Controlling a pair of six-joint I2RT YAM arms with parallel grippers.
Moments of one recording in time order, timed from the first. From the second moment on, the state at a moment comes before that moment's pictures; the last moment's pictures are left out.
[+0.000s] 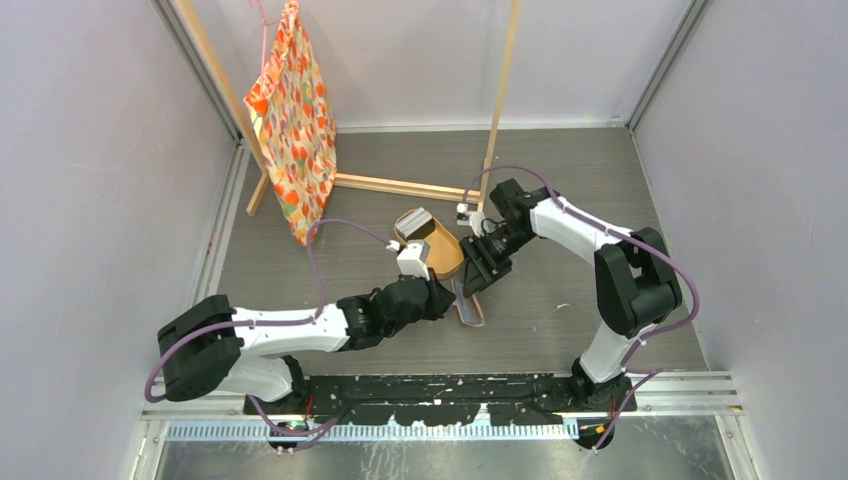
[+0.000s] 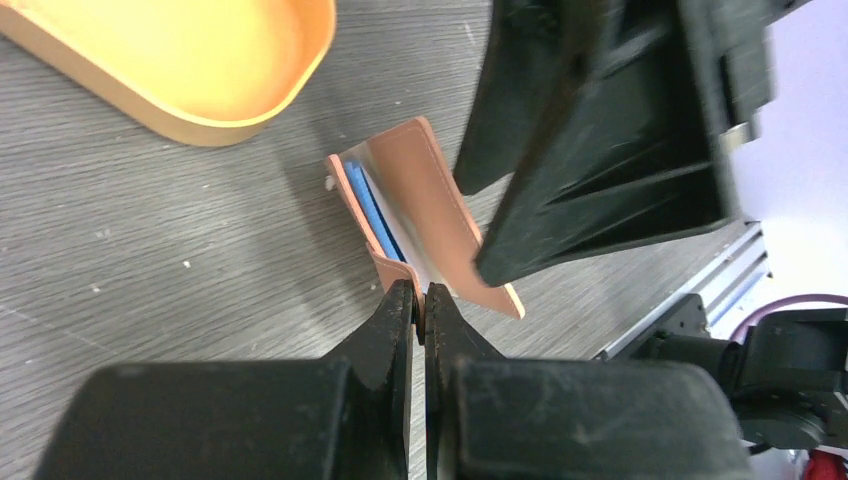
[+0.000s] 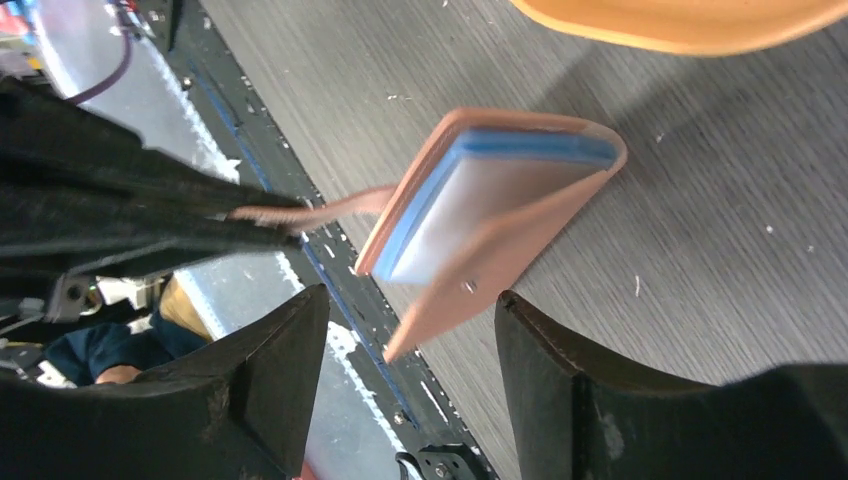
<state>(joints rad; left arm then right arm) -1.15 1.31 0.60 0.21 -0.39 -0.88 0.41 1.72 1.18 -0.92 -0.78 -0.20</state>
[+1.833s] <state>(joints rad) -1.05 1.40 0.55 0.42 -0.13 -0.99 0.38 1.72 1.18 -0.87 -0.56 -0.13</state>
